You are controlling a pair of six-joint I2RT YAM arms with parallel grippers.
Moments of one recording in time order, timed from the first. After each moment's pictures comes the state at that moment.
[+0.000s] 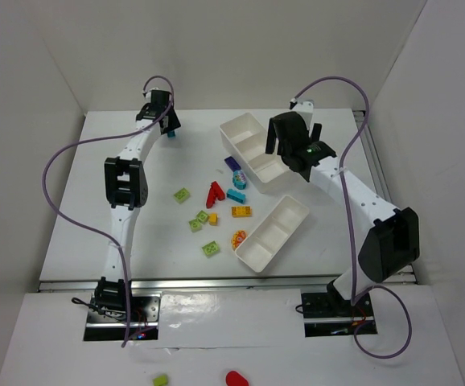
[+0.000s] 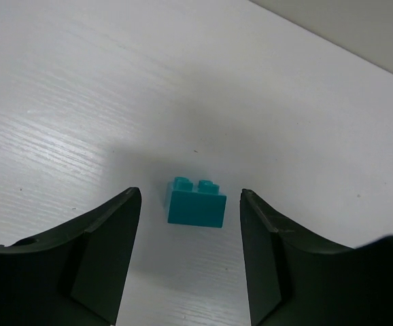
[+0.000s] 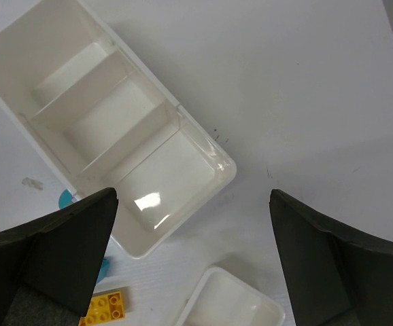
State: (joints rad) left arm -0.09 2.65 2.47 -0.57 -0.23 -0.49; right arm 0.47 1.54 1.37 -0.46 0.58 0.38
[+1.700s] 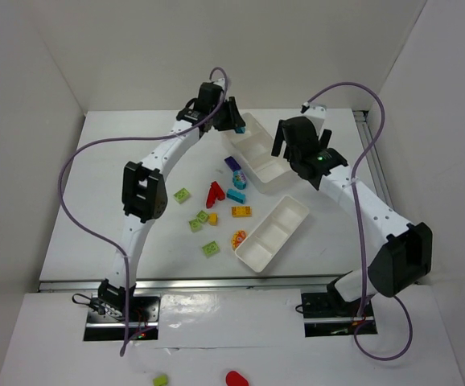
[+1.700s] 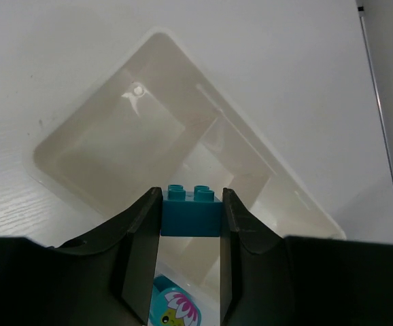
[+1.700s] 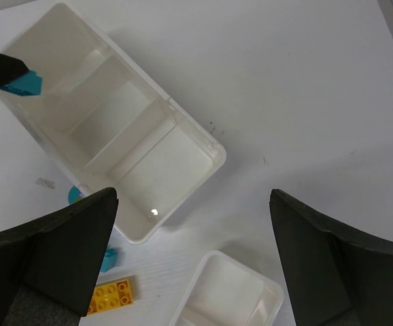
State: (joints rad) left arm -0.41 2.42 2.37 -0.48 0.19 -0.48; right arm 0.46 1.43 1.30 -0.48 0.58 0.45
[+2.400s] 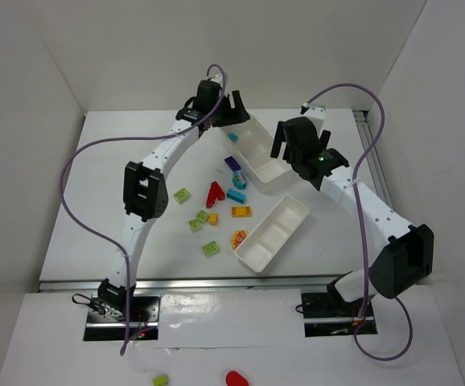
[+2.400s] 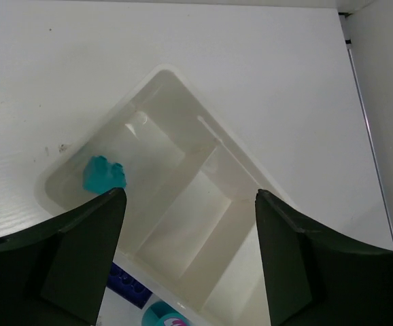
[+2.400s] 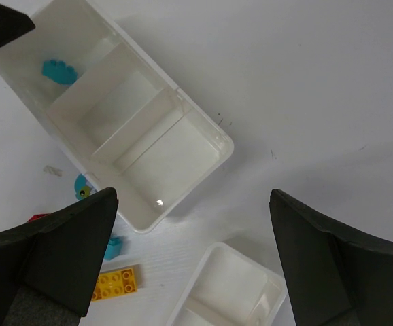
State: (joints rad) left arm -0.40 2.47 2.41 -0.43 0.17 -0.50; right arm 0.46 1.42 1.30 -0.50 0.55 0.46
